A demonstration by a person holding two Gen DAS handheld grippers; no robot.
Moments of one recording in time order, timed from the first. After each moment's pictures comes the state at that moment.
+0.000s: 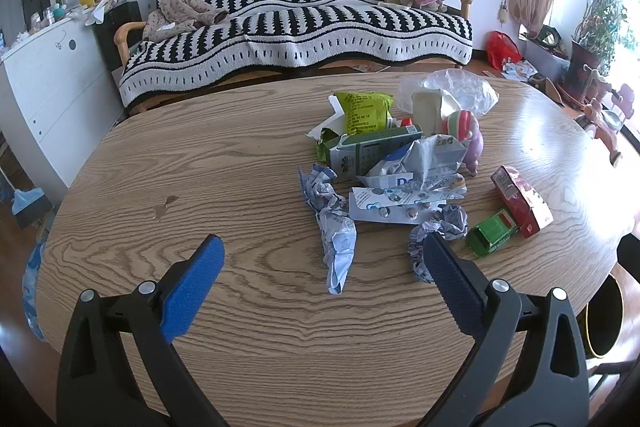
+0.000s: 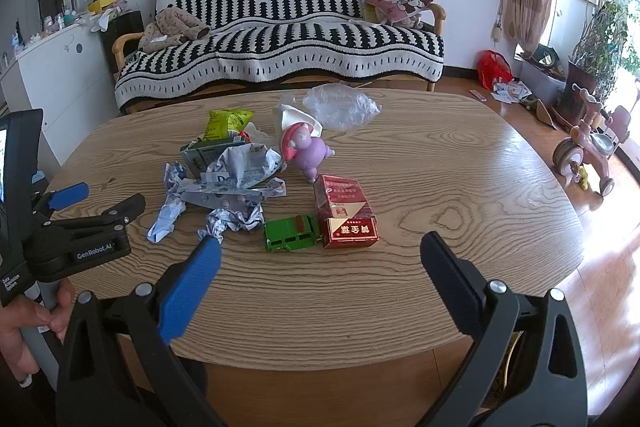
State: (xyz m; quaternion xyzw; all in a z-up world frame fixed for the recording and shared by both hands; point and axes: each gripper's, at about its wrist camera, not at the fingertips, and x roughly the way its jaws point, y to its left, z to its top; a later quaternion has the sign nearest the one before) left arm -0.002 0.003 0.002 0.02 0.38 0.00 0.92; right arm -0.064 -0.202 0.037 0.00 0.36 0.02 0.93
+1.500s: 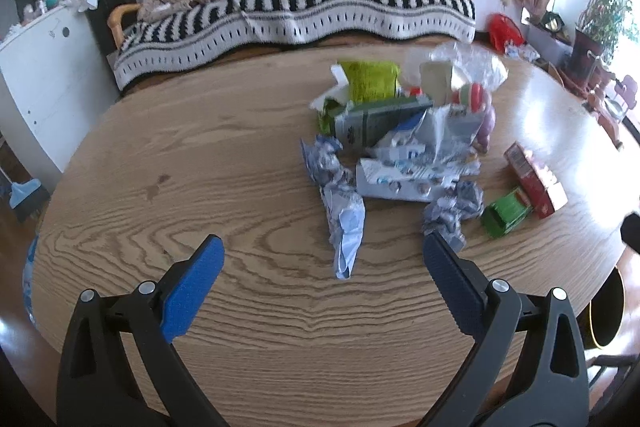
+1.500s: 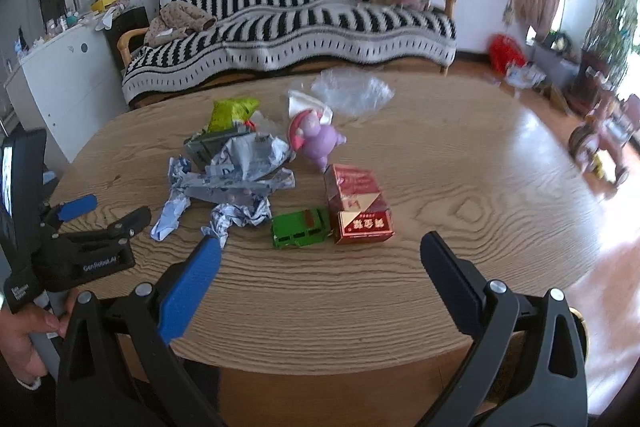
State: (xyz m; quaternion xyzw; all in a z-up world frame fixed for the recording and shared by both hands) left arm 0.008 0.007 -0.033 0.03 0.43 0.00 0.90; right arm -0.033 -0.210 0.016 0.03 0.40 0.04 0.92
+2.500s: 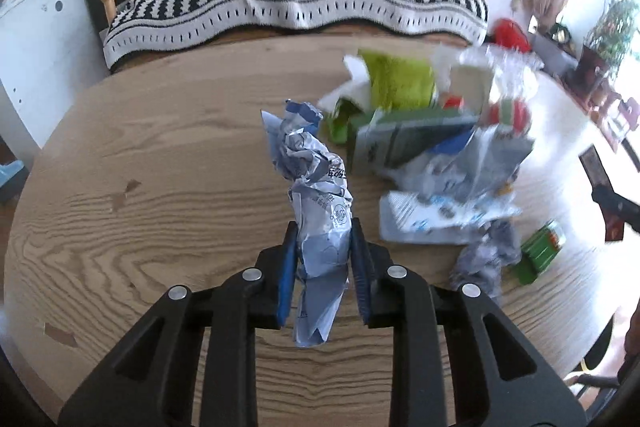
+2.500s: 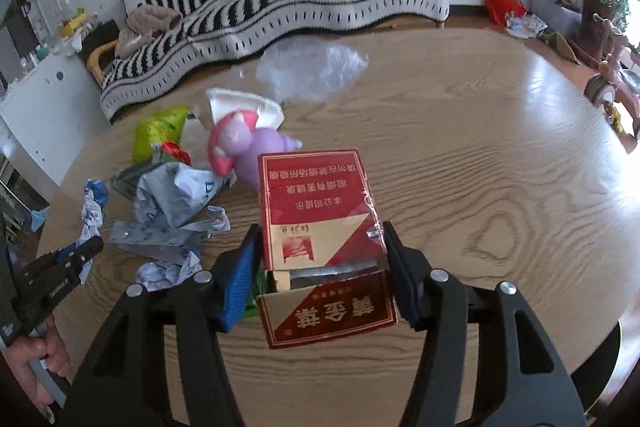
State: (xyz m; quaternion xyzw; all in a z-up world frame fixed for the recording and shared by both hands) left arm 0.058 0.021 -0.039 -0.02 0.44 -0.01 0.90; right arm 0.056 -0.269 -0.029 0.10 0.42 0.04 0.90
